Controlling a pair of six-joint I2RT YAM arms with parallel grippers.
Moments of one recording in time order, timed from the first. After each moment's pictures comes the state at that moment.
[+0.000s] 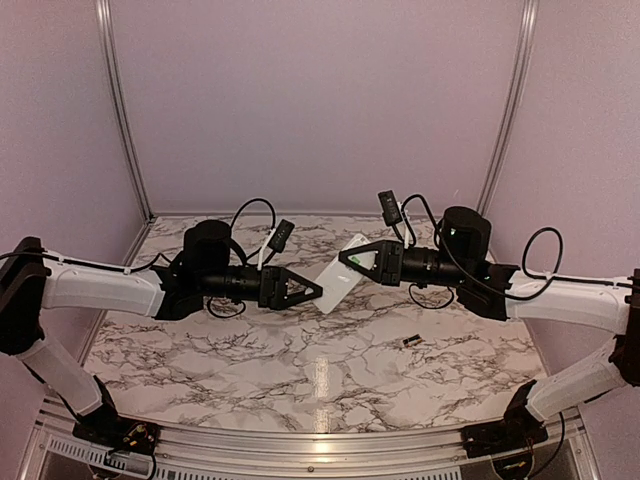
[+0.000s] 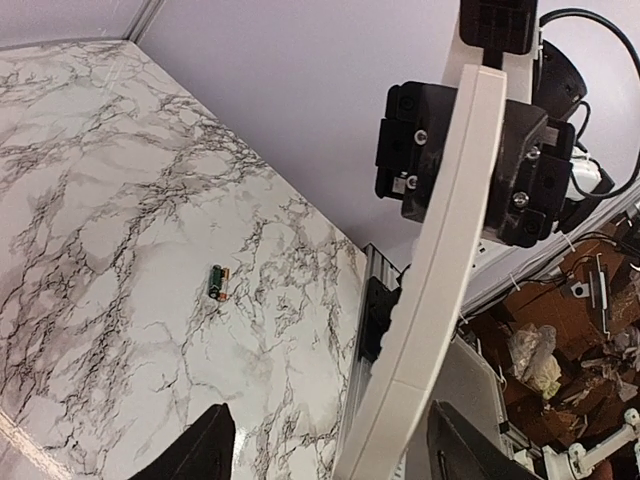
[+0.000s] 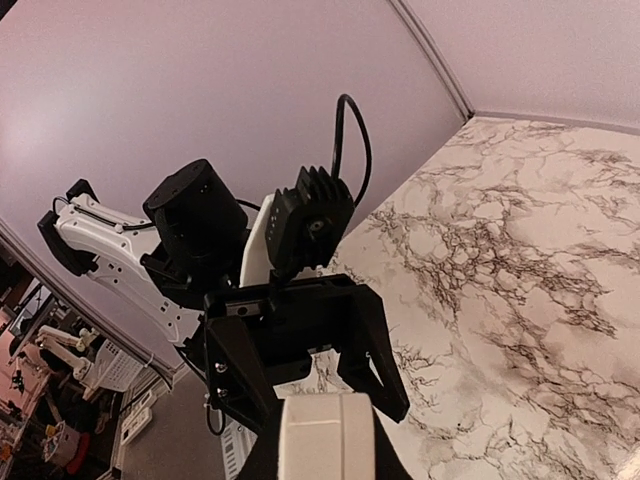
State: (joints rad) left arm -0.83 1.55 0.86 0.50 0.67 -0.61; right arm 0.75 1.29 0.80 0.42 -0.57 0.63
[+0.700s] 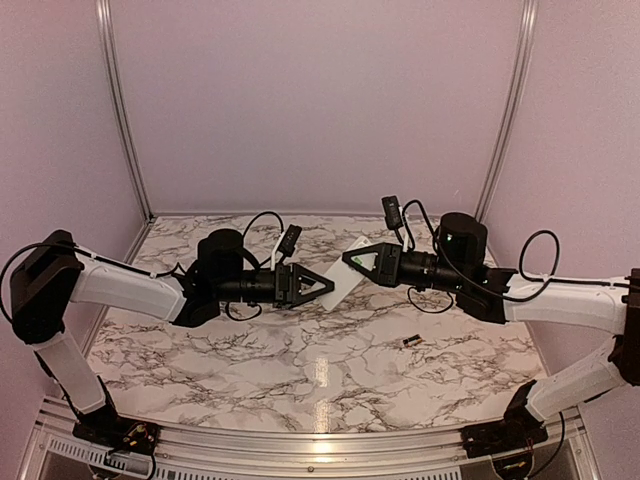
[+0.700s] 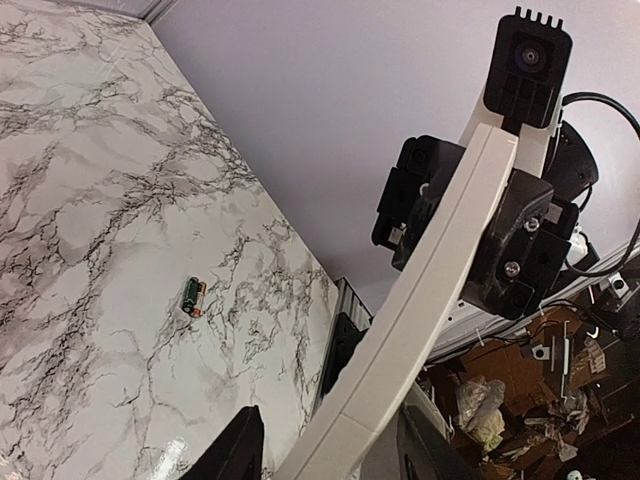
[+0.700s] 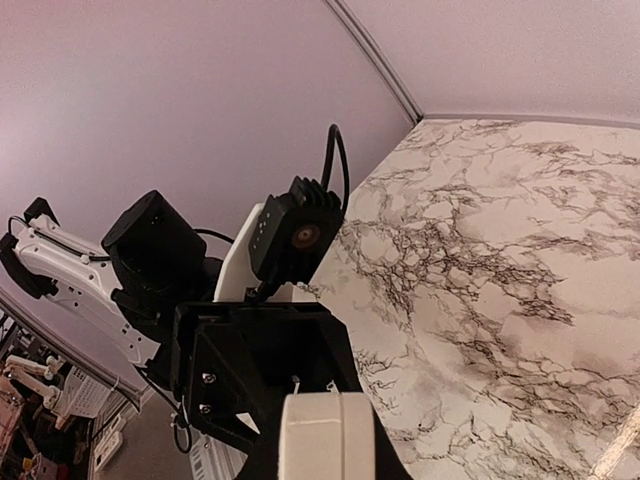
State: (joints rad) left arm -0.85 1.69 0.87 0.70 0.62 -0.88; right arm 0.75 1.30 0.77 0.41 -0.44 0.62
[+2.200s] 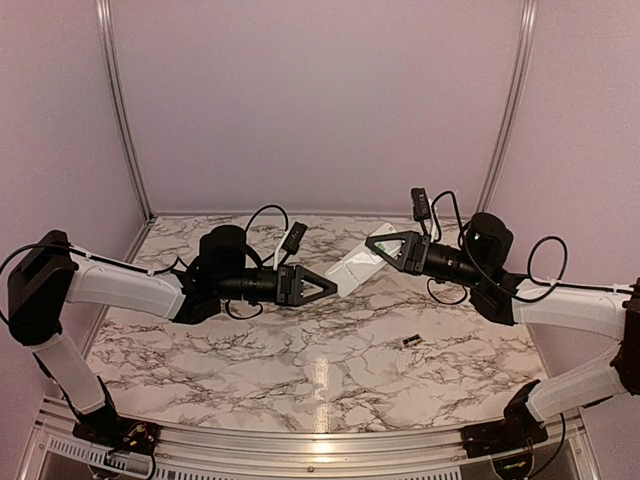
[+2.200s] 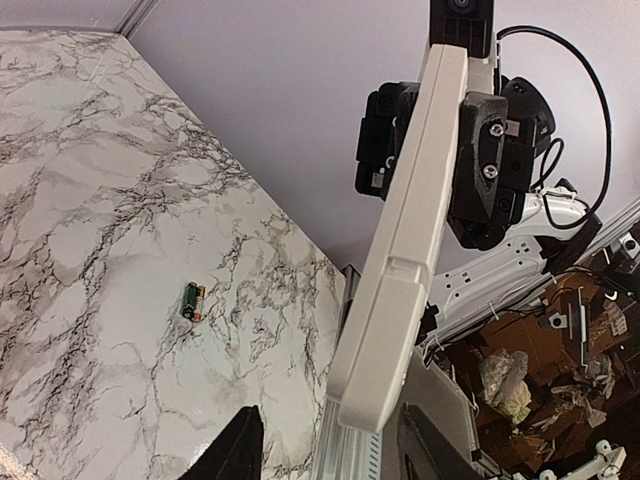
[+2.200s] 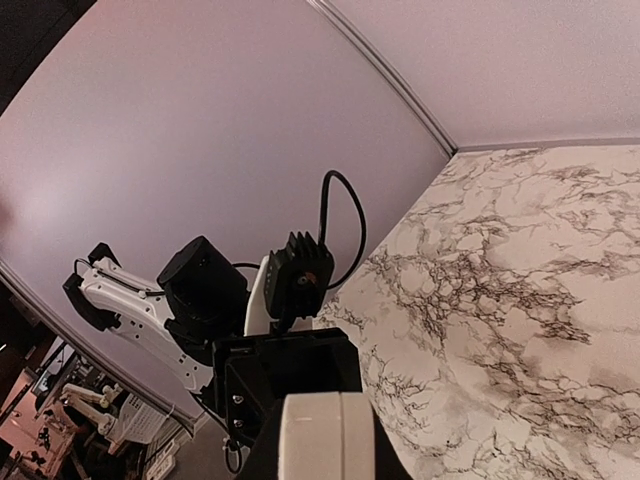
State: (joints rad) left arm -0.87 1.68 0.90 0.65 0.64 -0.77; right arm 0.60 1.25 0.67 0.63 -0.62 0.80
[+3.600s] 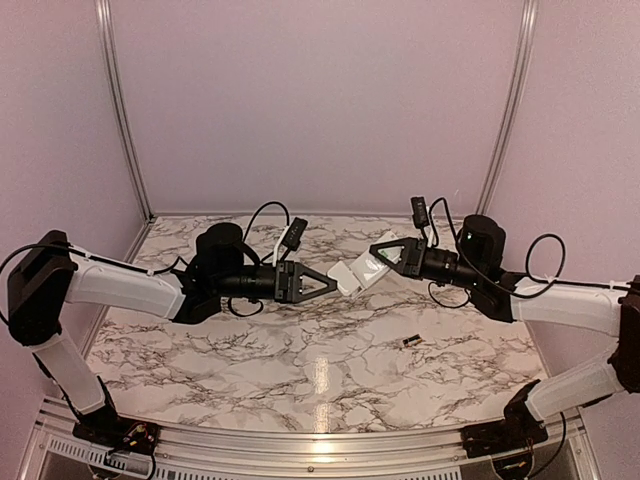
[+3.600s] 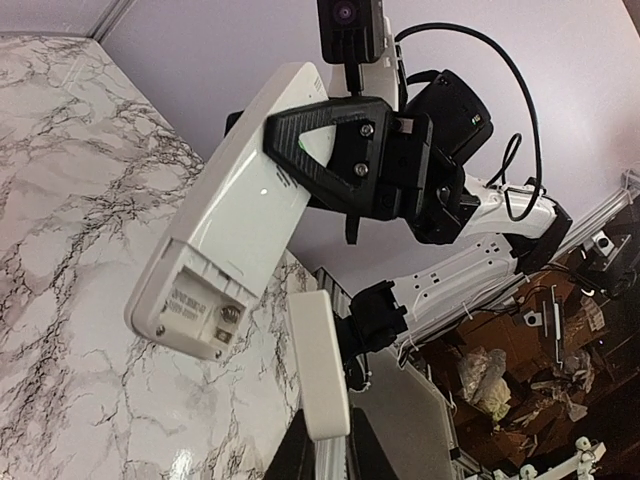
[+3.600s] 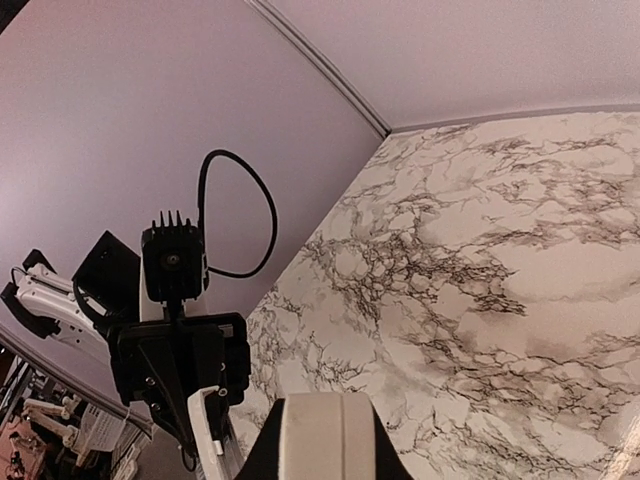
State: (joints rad) left arm -0.87 1.68 0.91 0.72 0.68 -0.83; right arm 0.56 1.28 0.67 0.51 -0.55 0.72
